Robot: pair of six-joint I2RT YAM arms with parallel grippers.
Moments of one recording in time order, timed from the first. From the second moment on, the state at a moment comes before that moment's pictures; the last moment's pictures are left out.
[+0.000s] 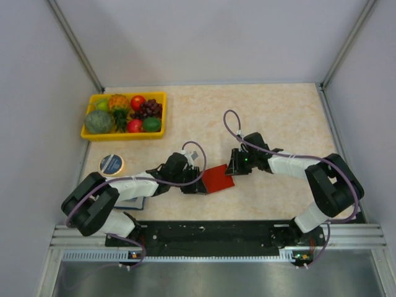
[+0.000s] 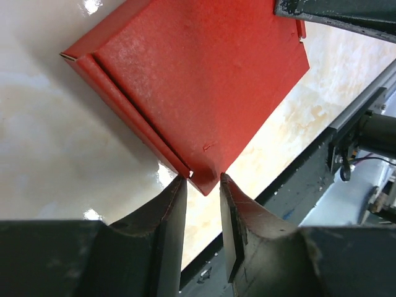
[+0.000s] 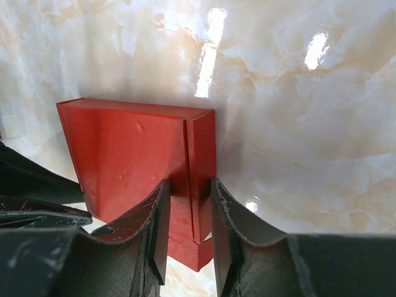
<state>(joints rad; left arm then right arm) -0.72 1.42 0.52 0.12 0.41 -0.79 0.53 1.57 0.73 -0.09 -0.35 0.53</state>
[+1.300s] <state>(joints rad) -0.79 1.38 0.56 -0.01 0.22 -0.60 0.54 1.57 0.73 -0.07 -0.36 0.51</state>
